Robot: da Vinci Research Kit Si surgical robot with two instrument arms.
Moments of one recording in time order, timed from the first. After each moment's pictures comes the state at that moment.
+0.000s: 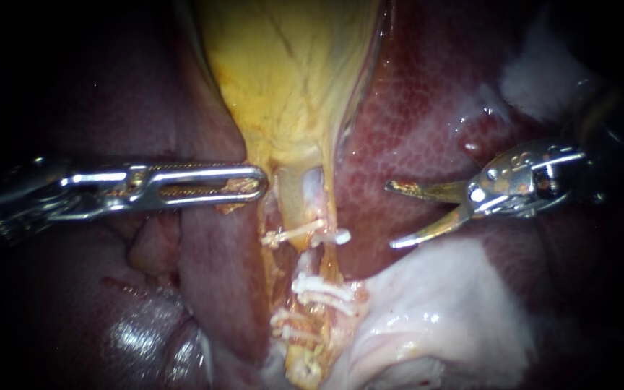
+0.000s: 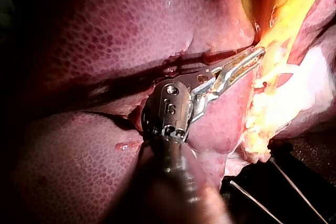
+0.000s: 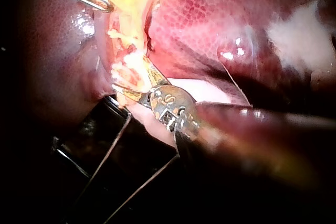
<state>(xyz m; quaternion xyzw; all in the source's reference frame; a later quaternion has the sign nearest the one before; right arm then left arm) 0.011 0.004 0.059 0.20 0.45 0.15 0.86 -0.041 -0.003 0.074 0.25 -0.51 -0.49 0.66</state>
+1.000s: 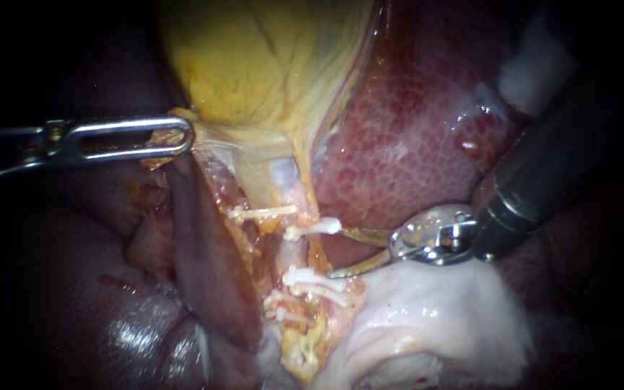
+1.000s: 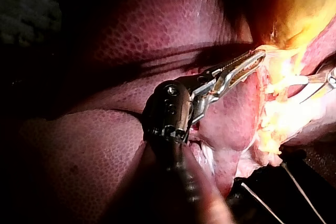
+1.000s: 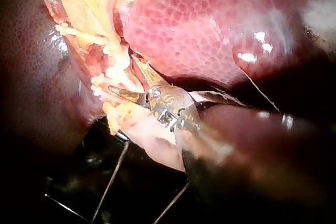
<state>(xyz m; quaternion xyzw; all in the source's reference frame) 0.018 -0.005 0.077 0.29 0.40 0.17 0.85 -0.032 0.002 0.068 0.24 -0.52 -0.51 0.64</state>
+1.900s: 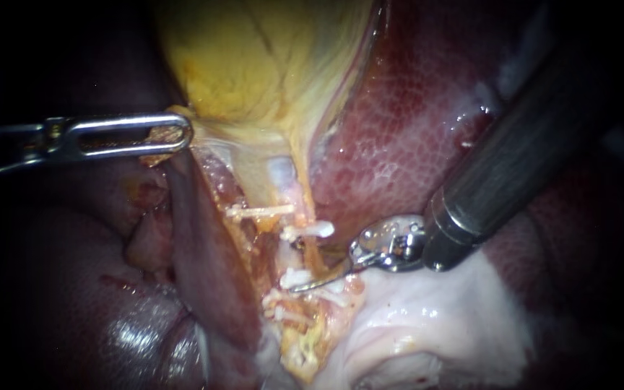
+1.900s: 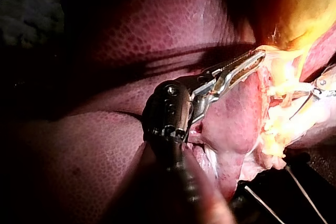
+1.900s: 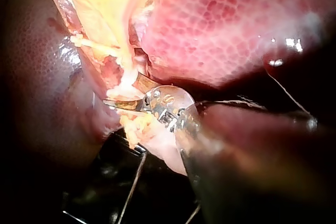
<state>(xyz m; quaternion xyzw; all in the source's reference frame) 0.022 -0.006 0.078 0.38 0.42 0.15 0.81 -0.032 0.002 0.070 0.24 -0.52 -0.51 0.64</state>
